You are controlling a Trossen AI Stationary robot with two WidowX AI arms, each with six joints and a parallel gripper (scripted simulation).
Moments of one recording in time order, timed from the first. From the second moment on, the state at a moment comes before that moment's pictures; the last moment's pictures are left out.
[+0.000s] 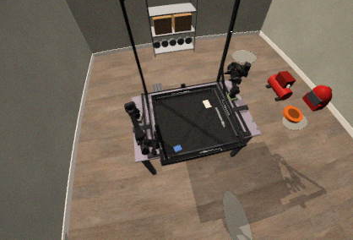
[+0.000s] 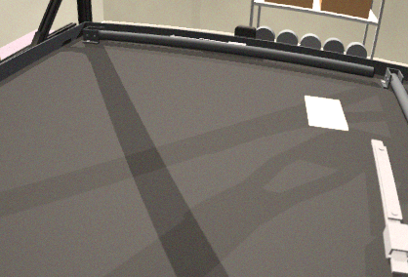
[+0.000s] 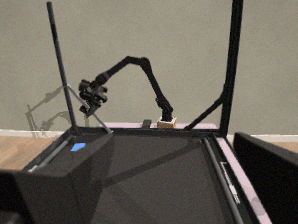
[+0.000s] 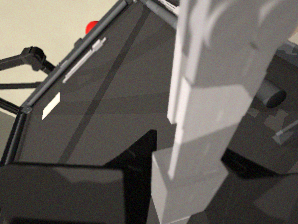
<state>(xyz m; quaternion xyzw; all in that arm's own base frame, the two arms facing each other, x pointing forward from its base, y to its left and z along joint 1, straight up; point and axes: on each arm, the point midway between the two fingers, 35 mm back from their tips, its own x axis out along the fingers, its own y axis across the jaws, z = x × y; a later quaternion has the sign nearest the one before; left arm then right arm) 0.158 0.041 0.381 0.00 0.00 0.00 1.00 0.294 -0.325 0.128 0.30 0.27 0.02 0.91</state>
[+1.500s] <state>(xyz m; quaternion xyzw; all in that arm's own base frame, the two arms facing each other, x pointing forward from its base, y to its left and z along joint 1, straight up) 0.158 0.041 0.381 0.00 0.00 0.00 1.00 0.288 -0.302 0.135 0.22 0.26 0.00 0.94</state>
